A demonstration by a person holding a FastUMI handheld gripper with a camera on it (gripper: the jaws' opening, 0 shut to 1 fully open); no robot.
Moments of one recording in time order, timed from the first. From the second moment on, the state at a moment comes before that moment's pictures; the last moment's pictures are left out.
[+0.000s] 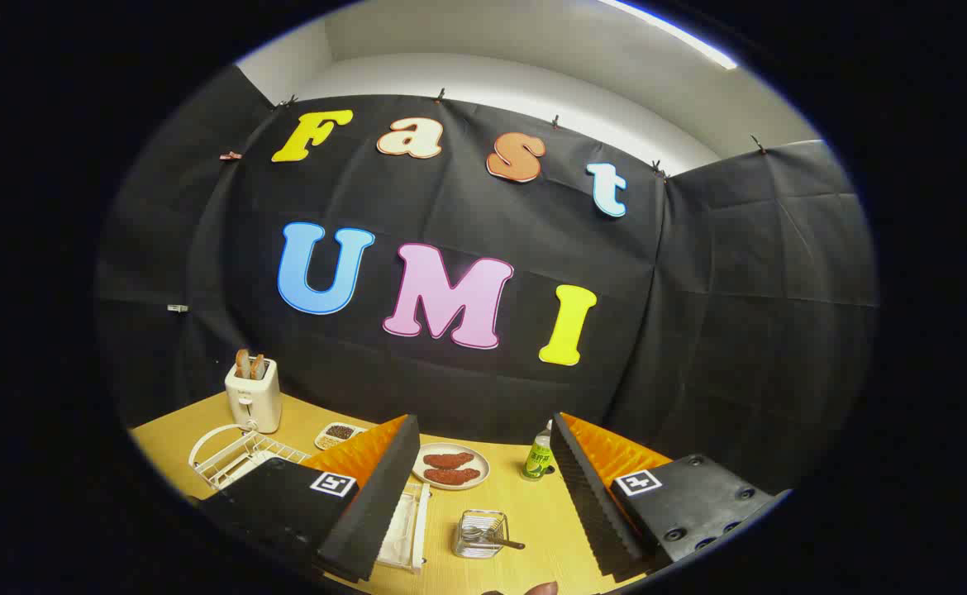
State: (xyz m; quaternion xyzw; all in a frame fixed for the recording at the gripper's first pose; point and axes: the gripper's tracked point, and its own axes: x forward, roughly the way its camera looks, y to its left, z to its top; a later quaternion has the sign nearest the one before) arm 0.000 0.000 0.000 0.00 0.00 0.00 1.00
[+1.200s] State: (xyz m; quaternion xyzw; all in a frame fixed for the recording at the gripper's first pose) arm 0.033 0.122 -0.023 0.03 0.13 0.15 0.98
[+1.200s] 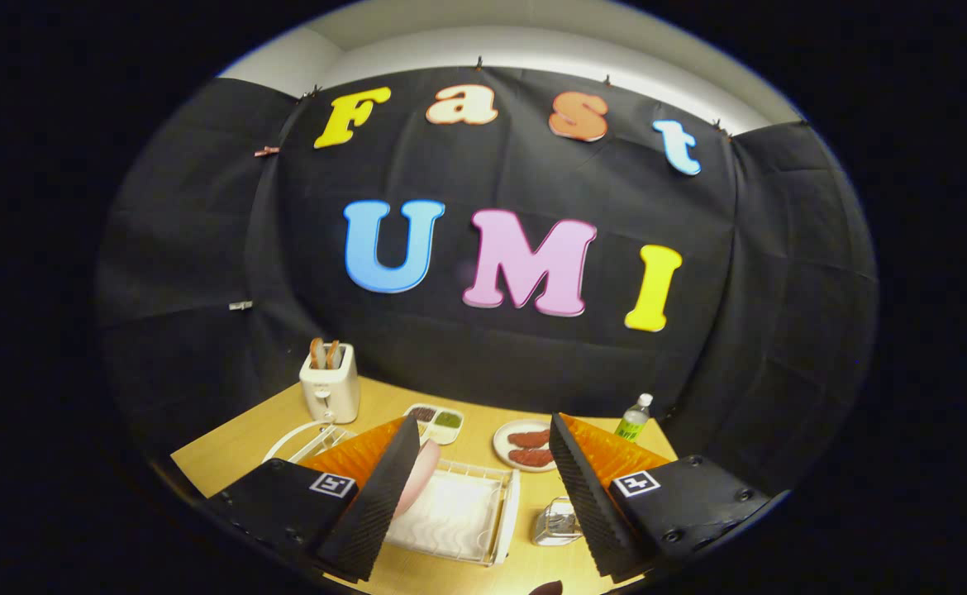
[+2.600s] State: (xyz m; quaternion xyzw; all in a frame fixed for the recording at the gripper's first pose) arm 0.103 0.218 -0.232 0.03 0.52 0.01 0.85
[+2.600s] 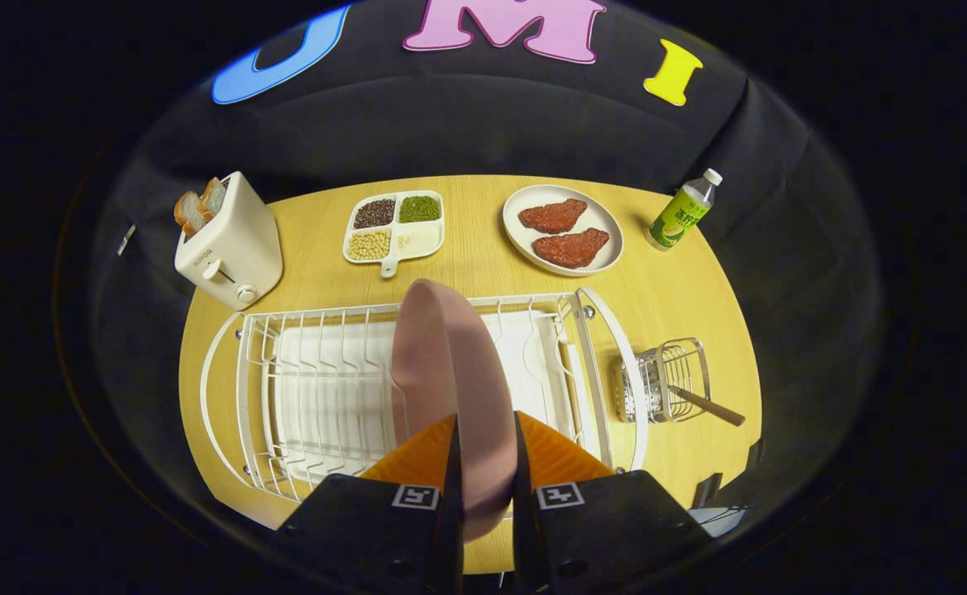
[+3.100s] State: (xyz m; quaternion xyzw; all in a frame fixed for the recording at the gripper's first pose) arm 0.112 0.212 -0.177 0.00 0.46 0.04 0.88
